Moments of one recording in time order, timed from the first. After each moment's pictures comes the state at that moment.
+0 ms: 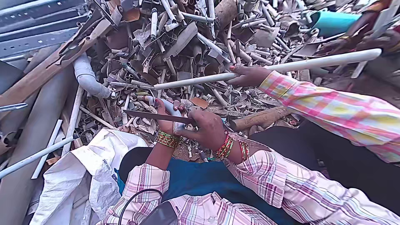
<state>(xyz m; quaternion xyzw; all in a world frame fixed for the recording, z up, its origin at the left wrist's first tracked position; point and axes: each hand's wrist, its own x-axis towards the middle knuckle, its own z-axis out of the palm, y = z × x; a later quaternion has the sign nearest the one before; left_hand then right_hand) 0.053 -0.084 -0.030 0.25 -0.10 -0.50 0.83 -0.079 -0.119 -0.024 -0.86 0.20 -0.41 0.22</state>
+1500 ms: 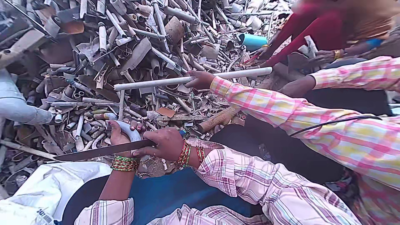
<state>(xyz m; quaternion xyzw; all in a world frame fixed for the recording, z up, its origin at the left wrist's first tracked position) 0.057 -0.079 -0.041 0.32 -0.09 -0.48 0.81 -0.088 -0.116 -0.018 -0.88 0.19 -0.29 0.32</state>
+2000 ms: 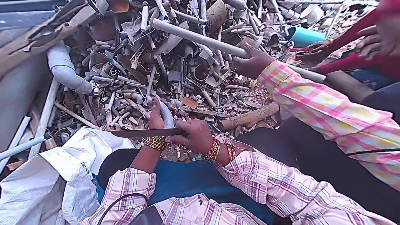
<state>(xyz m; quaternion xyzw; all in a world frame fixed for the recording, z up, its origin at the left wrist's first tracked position) 0.049 -0.079 -0.027 0.43 -0.11 -0.45 0.77 -0.085 -0.110 -0.035 -0.87 0.16 -0.37 0.27</state>
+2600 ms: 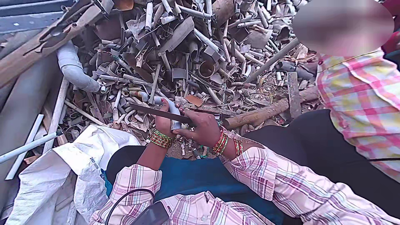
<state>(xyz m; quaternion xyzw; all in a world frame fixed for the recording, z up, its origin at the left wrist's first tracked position) 0.045 -0.070 -0.029 0.39 -0.05 -0.52 0.76 -0.087 -0.121 -0.042 -0.87 0.19 -0.35 0.29</state>
